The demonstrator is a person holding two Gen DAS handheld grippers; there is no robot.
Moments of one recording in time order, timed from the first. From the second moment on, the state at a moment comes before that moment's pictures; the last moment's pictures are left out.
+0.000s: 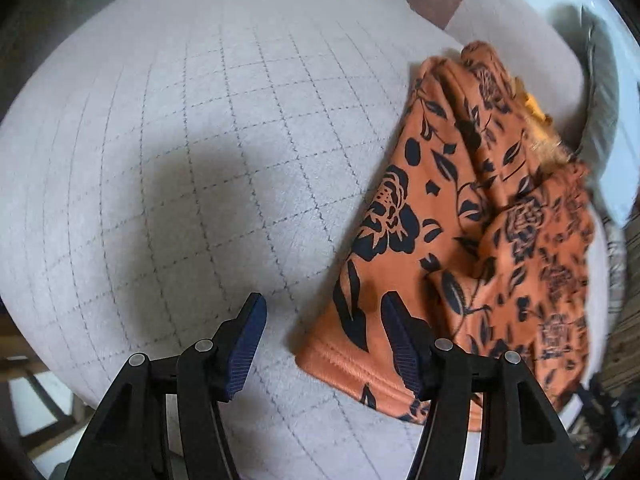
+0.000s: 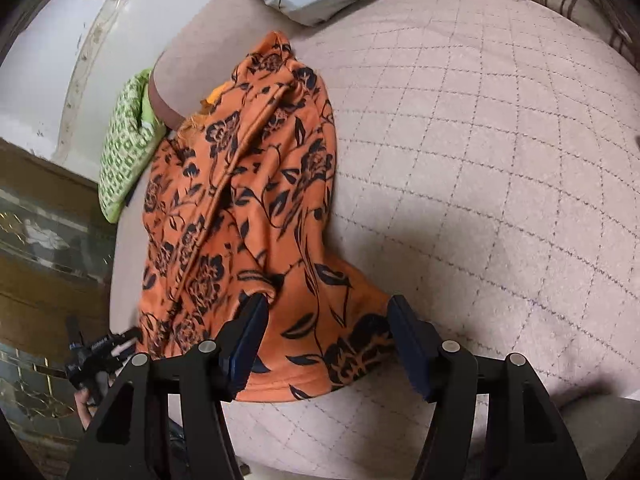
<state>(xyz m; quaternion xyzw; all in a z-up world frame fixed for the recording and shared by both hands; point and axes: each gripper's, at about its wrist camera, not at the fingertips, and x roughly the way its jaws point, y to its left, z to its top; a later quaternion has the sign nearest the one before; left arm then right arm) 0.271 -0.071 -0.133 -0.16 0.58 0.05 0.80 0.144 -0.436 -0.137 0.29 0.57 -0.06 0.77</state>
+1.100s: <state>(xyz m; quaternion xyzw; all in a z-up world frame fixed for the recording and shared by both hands) 0.199 -0.060 -0.083 -0.18 0.60 0.01 0.78 0.118 -0.428 -0.062 0.16 0.60 -0.09 0.78</state>
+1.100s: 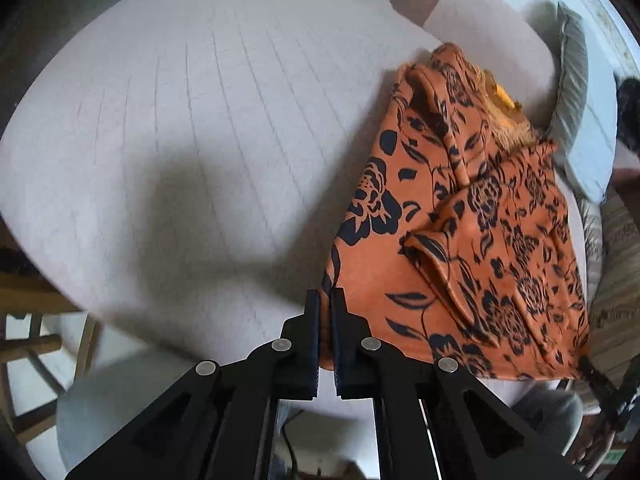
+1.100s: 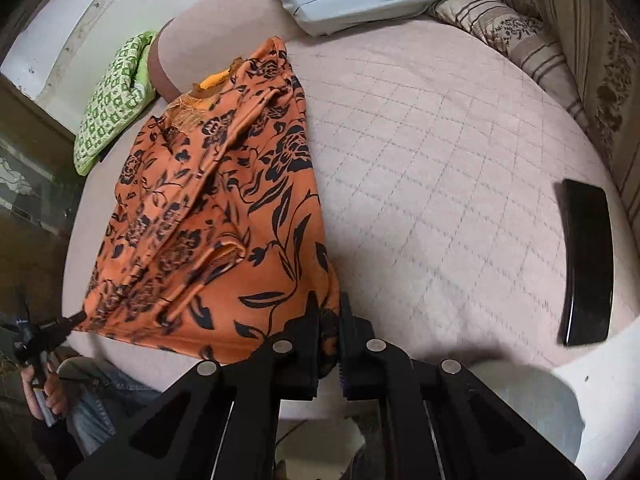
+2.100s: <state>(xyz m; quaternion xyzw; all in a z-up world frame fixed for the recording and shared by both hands) 0.390 -0.123 -0.020 -0.21 0.52 -0.06 0.82 0.309 -0.429 -0.045 0.24 0.52 0.00 0.82</state>
